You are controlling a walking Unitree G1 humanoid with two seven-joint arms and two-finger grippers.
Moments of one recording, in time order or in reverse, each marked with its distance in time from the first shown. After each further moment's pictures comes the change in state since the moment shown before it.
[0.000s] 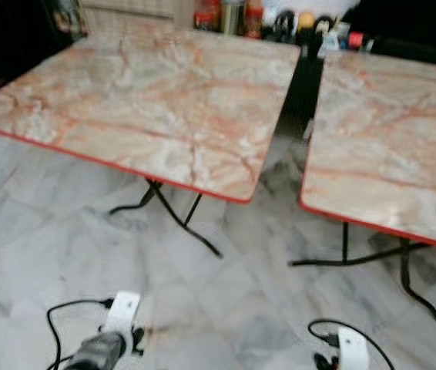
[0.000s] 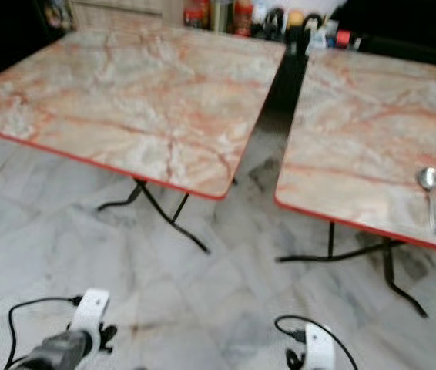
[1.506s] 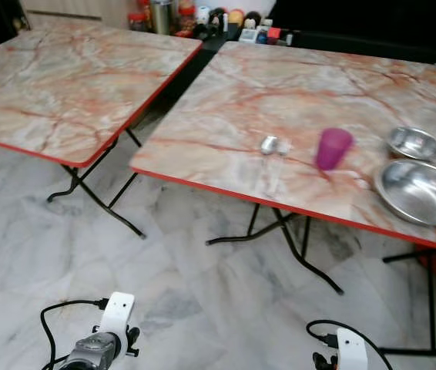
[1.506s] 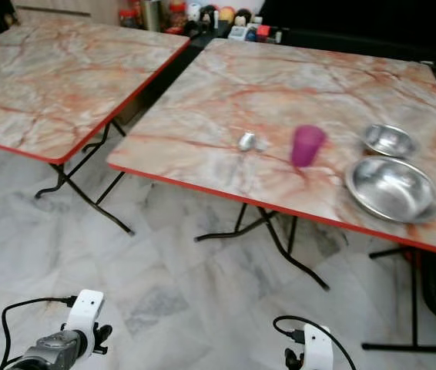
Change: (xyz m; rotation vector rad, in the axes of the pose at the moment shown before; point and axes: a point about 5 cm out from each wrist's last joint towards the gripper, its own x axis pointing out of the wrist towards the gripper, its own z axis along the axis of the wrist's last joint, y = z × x) left arm 0.002 -0.017 -0.003 -0.007 0.005 -0.054; right arm -0.006 -0.015 -0.012 -0.003 0.020 -0.054
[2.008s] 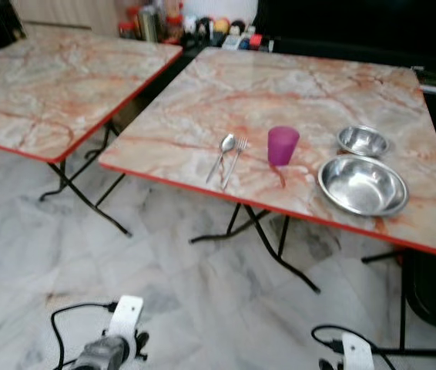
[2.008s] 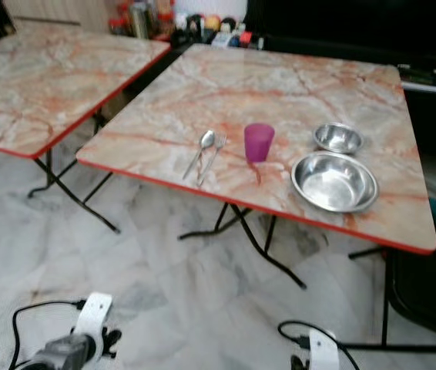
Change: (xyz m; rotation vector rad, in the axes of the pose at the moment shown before) left arm -0.001 0.005 0.000 0.007 0.002 0.008; right arm 0.001 0.002 0.005 -0.003 -0.014 0.004
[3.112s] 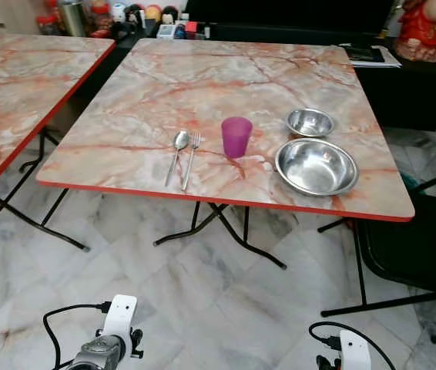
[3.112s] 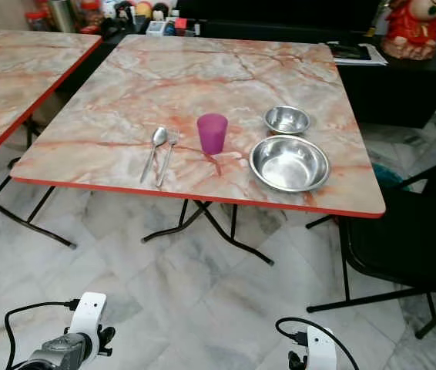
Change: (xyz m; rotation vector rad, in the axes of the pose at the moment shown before) left arm -0.001 0.007 0.000 -0.046 -0.007 0.072; right arm 0.002 0.006 0.003 -0.007 0.000 0.021
